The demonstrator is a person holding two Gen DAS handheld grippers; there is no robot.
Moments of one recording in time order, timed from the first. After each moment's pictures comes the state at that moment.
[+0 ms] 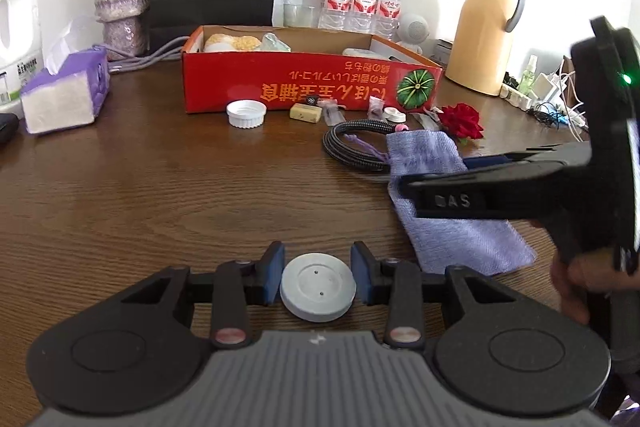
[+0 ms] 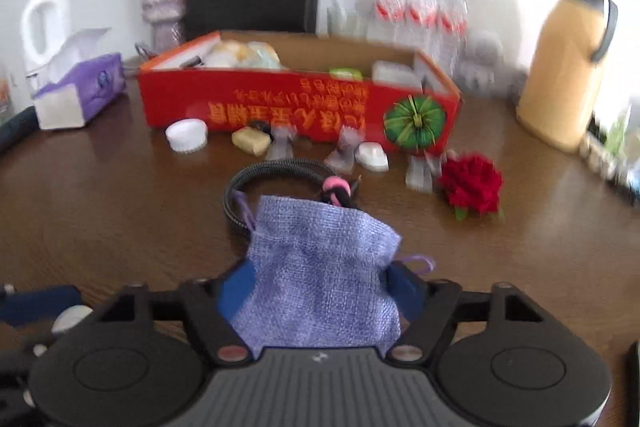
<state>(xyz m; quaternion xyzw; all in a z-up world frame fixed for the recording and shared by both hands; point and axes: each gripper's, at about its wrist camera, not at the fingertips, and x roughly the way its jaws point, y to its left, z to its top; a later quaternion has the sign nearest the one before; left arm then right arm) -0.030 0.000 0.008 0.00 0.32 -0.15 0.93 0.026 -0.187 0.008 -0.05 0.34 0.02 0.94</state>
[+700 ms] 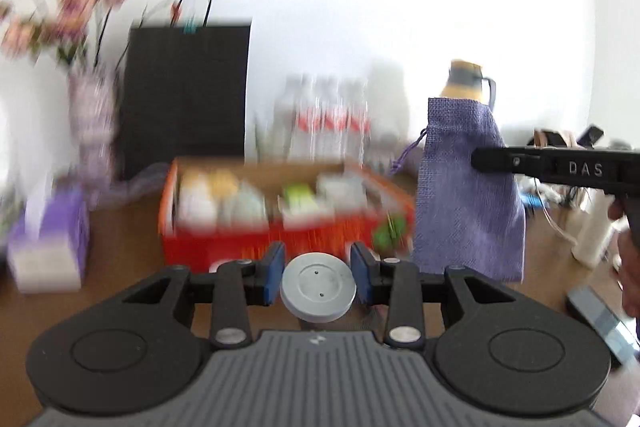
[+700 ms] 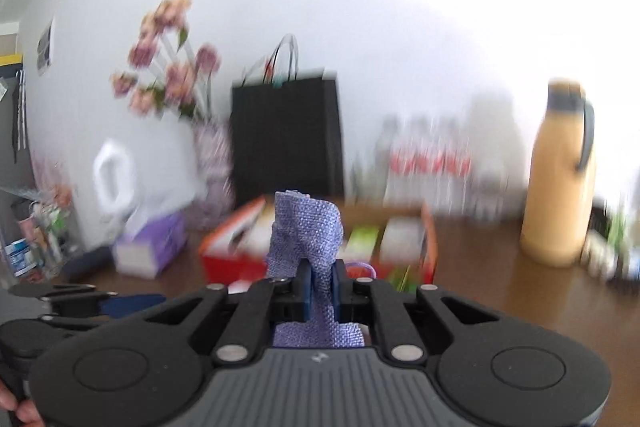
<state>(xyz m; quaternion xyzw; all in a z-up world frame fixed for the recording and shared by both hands) 0.025 -0.007 0.109 0.00 0.18 -0.19 0.96 0.008 -0.261 0.136 0.01 0.15 0.11 0.98</state>
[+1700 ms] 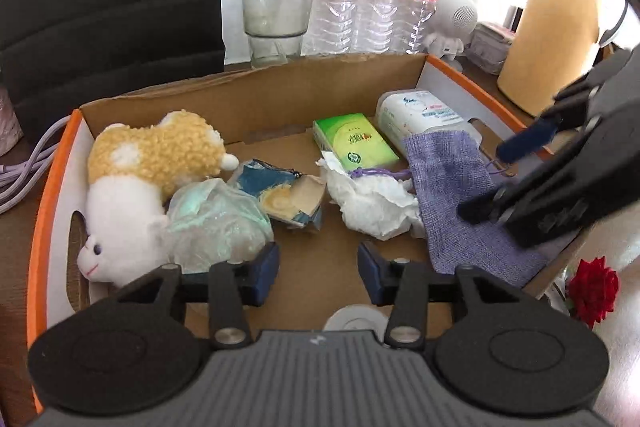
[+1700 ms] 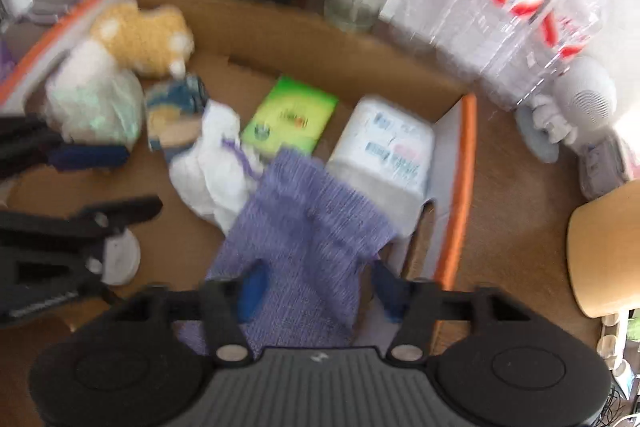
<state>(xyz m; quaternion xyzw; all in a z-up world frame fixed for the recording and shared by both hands) 0.292 -0.064 0.046 0.05 0.40 -0.22 0.89 0.336 -0.238 0.057 -0.15 0.54 0.08 0.82</state>
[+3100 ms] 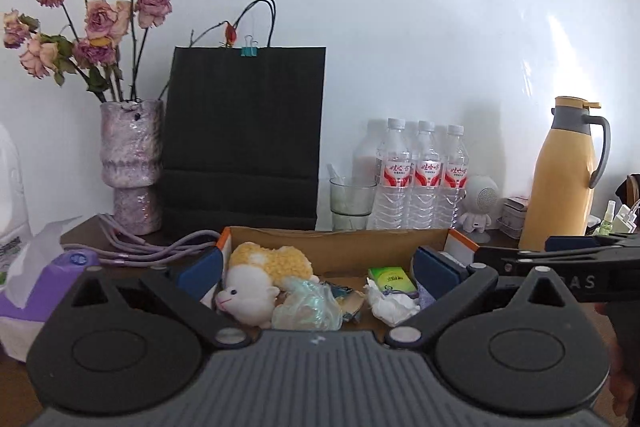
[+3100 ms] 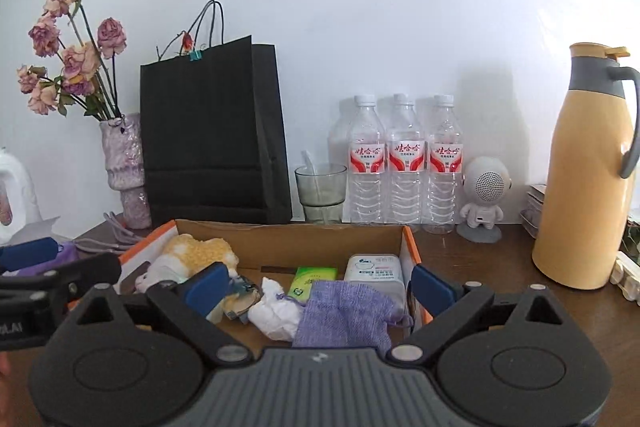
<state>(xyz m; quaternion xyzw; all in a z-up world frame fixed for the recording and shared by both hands) 0.135 -0.017 0.088 -0.01 0.12 -0.09 0.99 0.162 -0.249 0.081 0.03 0.18 0.04 0.98</state>
